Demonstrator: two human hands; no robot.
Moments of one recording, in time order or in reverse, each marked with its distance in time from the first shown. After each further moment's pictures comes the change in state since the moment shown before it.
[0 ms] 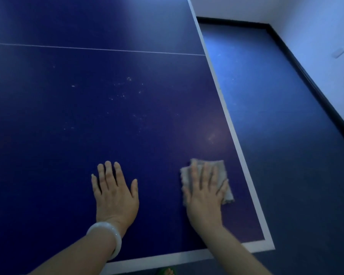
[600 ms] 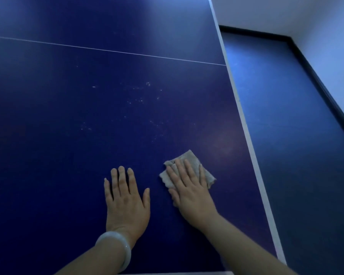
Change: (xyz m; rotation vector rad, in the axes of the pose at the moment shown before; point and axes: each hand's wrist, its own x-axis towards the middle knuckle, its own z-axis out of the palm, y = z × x) left_hand -0.001 0.002 -0.004 0.005 -0.020 0.005; right_hand 0.055 -0.035 0.004 -0.100 -0.023 -0.545
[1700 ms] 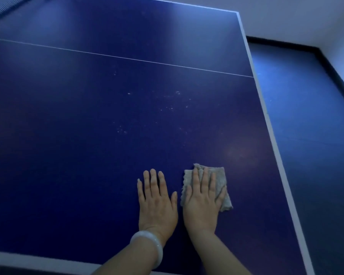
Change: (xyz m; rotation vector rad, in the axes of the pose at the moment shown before) left_hand 0.001 -0.004 -0.002 -0.047 -0.056 -0.004; right_hand 0.015 -0.081 -0.001 0.137 0.084 0.539
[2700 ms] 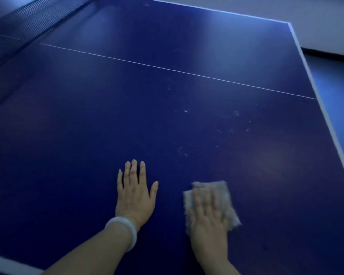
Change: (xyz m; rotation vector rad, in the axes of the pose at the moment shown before) left_hand 0.100 -0.231 -0.036 0.011 0.092 -0.115; right_hand -0.004 -0.149 0.028 -0.051 -0.156 -0.322
